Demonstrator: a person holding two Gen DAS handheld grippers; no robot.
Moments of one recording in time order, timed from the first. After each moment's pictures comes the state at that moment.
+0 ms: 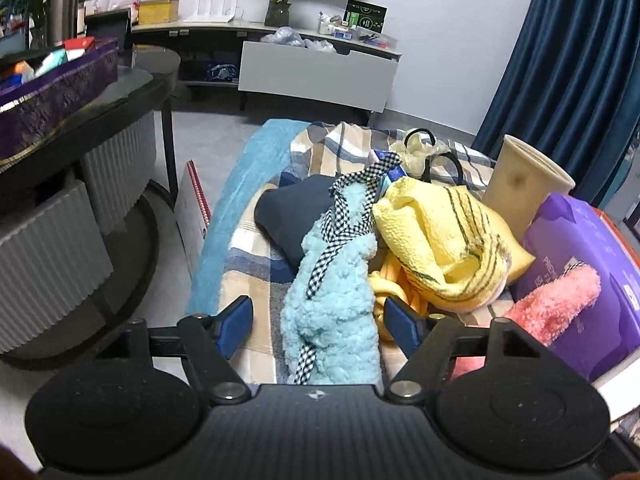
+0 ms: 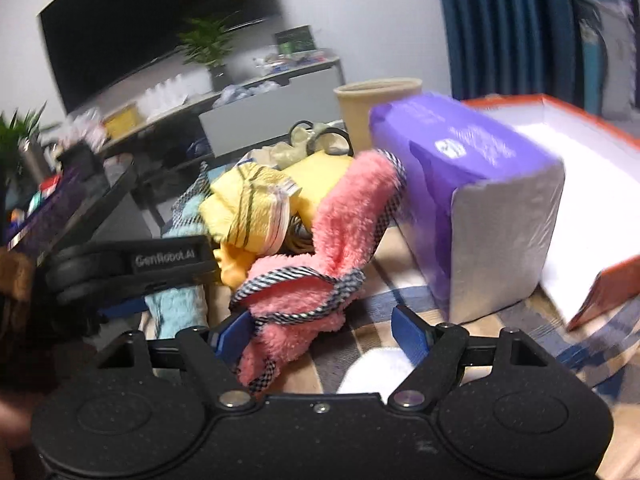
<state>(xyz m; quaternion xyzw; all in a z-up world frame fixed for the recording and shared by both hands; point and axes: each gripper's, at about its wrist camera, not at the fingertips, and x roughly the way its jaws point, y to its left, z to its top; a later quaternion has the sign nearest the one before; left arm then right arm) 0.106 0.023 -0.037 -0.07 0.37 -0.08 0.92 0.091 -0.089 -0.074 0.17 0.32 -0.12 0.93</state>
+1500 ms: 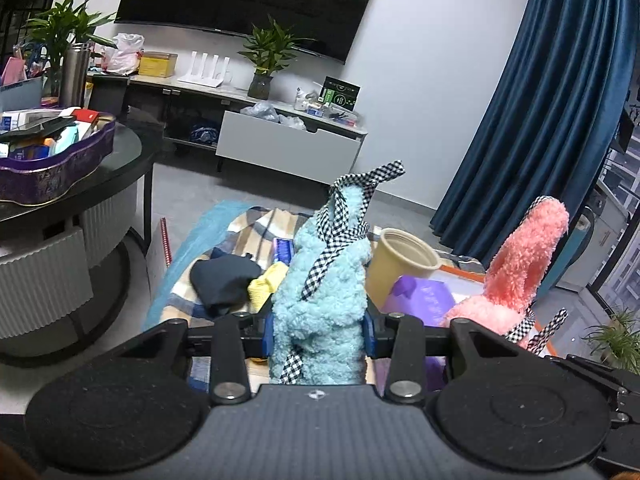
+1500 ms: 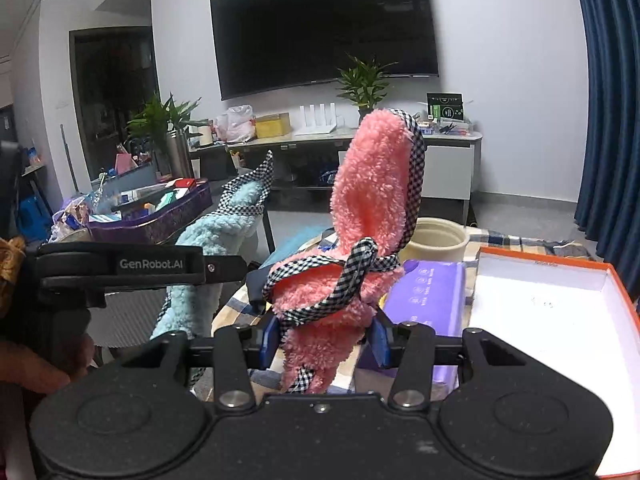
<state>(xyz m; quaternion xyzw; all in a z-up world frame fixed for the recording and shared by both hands) 0.021 -0.021 0.048 -0.13 0.27 -0.09 0.95 0.036 -0.186 0.035 0.03 0.25 0.12 0.96</state>
